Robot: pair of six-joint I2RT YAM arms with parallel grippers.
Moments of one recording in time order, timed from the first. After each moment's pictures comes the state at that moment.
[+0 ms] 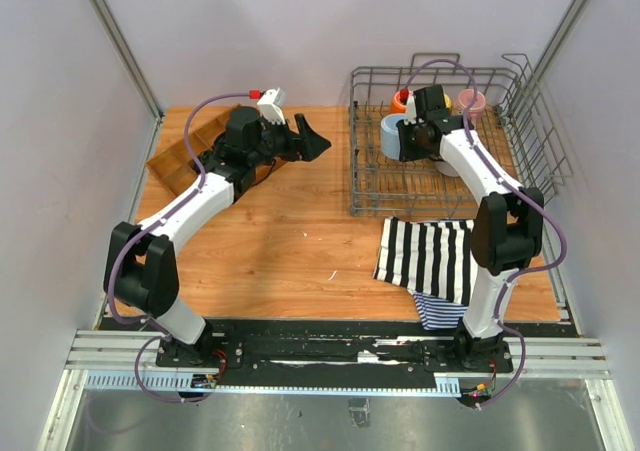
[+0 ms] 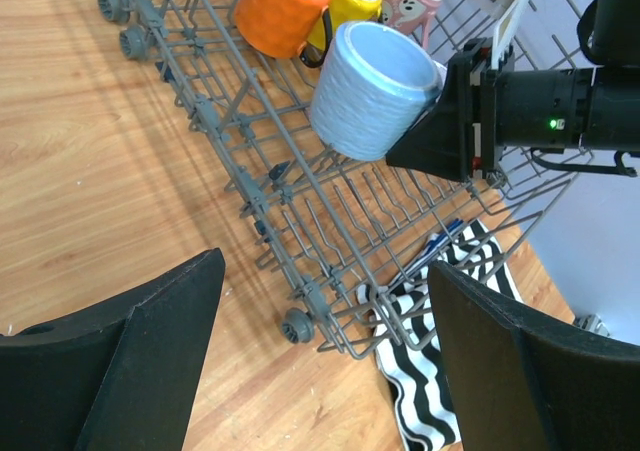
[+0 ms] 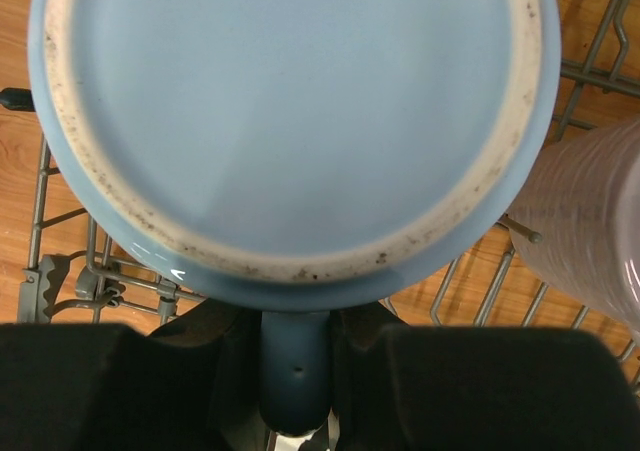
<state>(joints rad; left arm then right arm) -0.38 1.57 1.20 0.17 0.39 -0.47 0.23 1.90 1.69 -0.67 -0.06 0.00</state>
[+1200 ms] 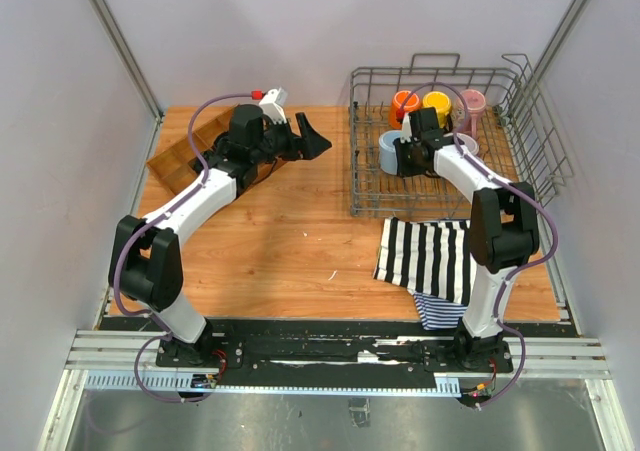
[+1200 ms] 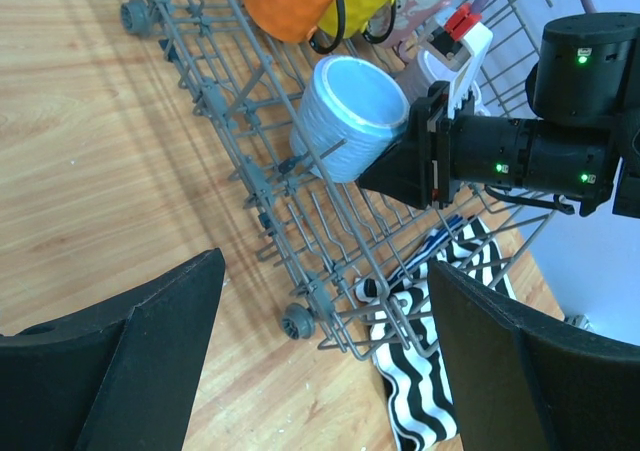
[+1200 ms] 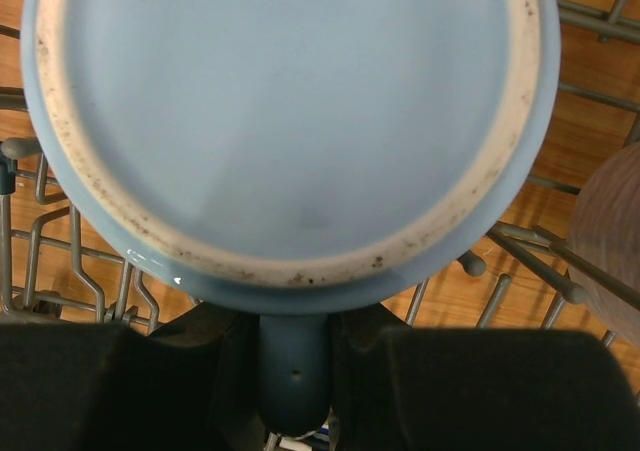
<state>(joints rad) -0.38 1.62 1.25 0.13 0.40 -0.50 0.23 1.93 1.50 -0.48 -0.06 -0.01</state>
